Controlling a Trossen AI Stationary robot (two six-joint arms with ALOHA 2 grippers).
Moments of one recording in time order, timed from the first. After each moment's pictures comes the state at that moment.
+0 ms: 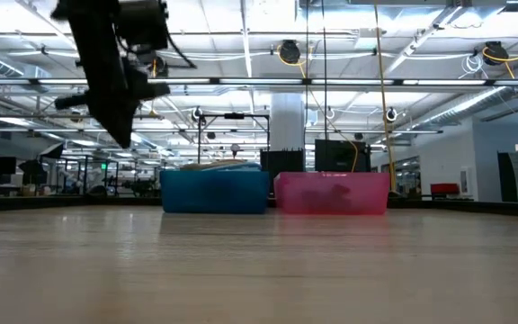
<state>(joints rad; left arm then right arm) 0.24 1.25 0.90 -0.91 -0.38 -1.03 0.49 1.28 1.09 -0.40 1.13 0.51</state>
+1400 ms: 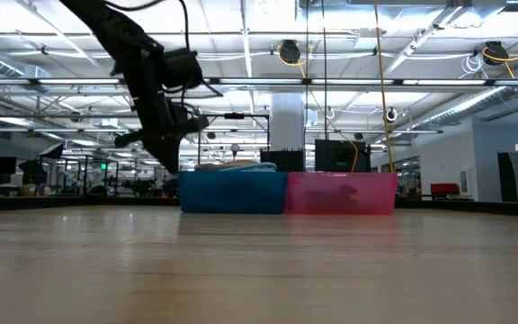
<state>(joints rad) 0.53 1.55 0.94 -0.47 -0.20 -0.68 0.52 1.28 1.09 -0.33 1.18 0.56</state>
